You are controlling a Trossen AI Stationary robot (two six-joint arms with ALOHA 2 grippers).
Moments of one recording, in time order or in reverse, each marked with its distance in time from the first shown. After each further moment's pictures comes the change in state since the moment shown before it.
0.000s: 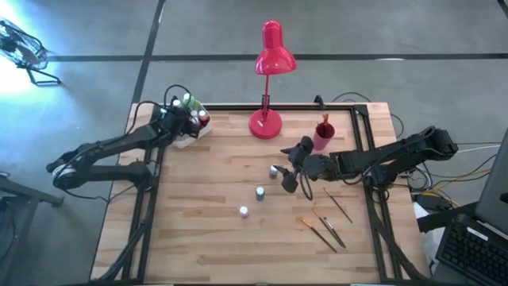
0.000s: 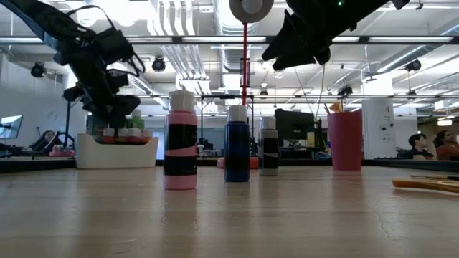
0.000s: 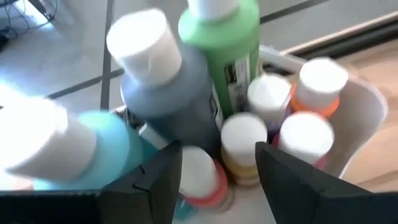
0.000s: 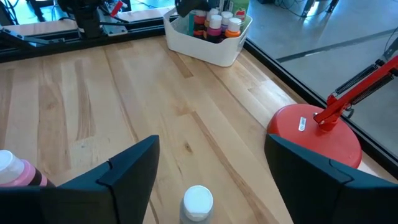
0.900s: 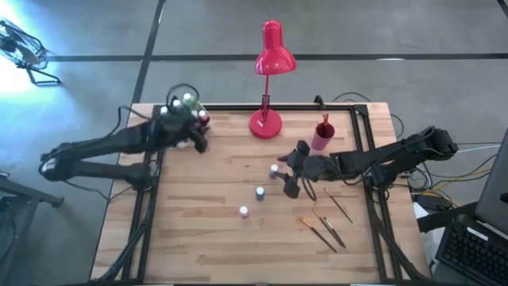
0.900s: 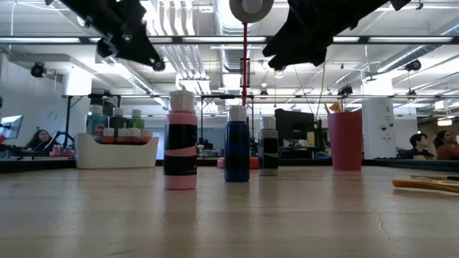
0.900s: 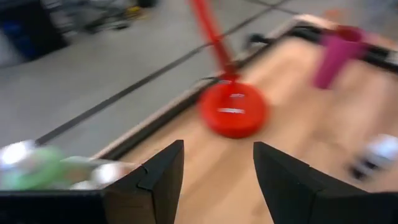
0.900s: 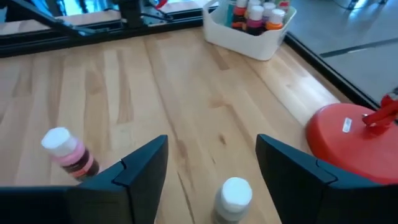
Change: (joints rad) left arm -0.429 -0.154 0.289 -0.150 0.170 0.041; right arm 0.006 0.000 0.000 0.005 -0.143 -0.011
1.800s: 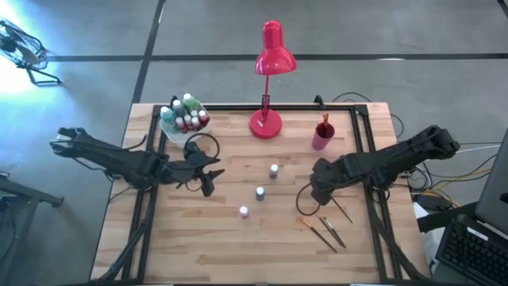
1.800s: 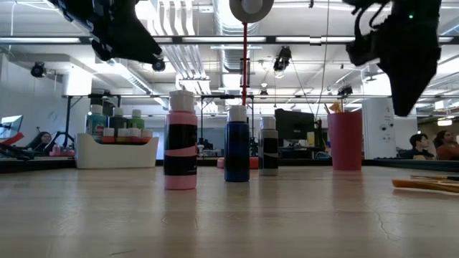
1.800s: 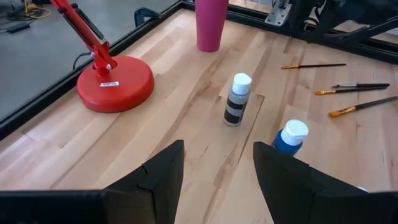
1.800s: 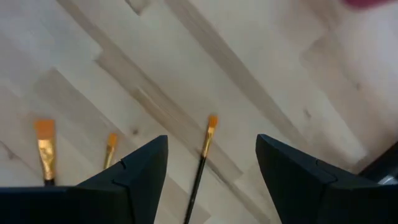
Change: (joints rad) left arm -0.536 0.134 -0.088 0.142 -0.138 -0.211; right arm 0.087 -0.020 0.098 -1.088 -0.233 0.718
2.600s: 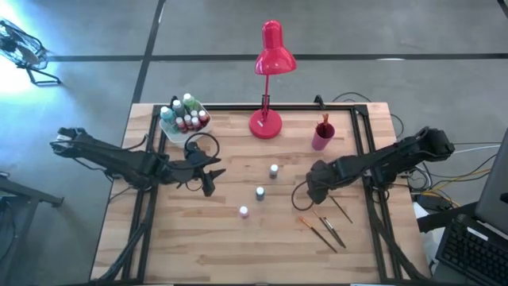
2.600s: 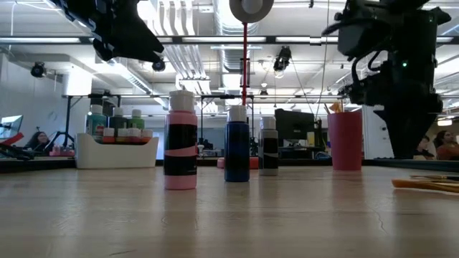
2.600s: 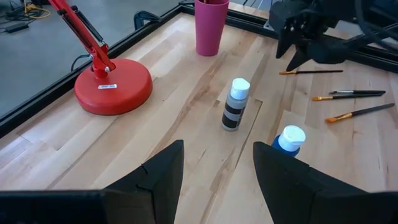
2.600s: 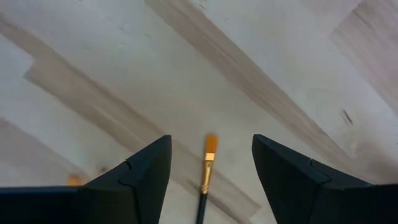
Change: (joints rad) left arm 0.000 0.003 -0.005 0.030 0.000 -0.006; right arm -0.083 0.063 -0.211 0.254 -0.046 0.042
